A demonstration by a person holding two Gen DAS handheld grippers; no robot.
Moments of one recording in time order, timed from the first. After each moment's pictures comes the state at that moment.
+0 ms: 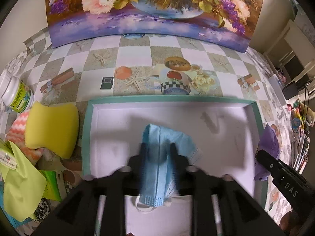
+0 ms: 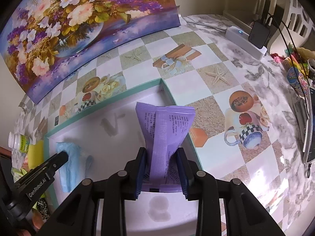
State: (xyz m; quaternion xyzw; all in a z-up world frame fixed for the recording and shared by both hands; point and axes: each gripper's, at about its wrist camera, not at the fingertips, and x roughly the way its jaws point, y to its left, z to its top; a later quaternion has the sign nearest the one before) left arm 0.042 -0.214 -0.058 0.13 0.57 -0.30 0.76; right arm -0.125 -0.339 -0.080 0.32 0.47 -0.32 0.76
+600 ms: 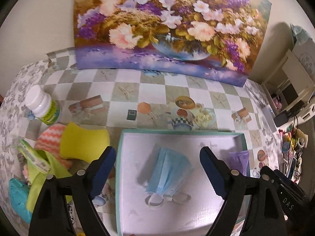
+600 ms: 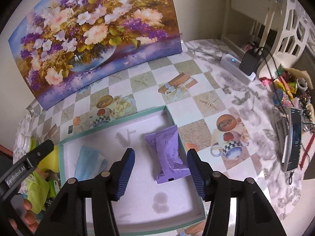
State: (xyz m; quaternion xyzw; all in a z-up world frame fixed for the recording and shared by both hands) left arm 0.058 -0.182 0.011 0.08 0.52 -0.28 0.80; right arm -0.130 -0.325 -0.016 0.27 0.45 -0.34 0.78
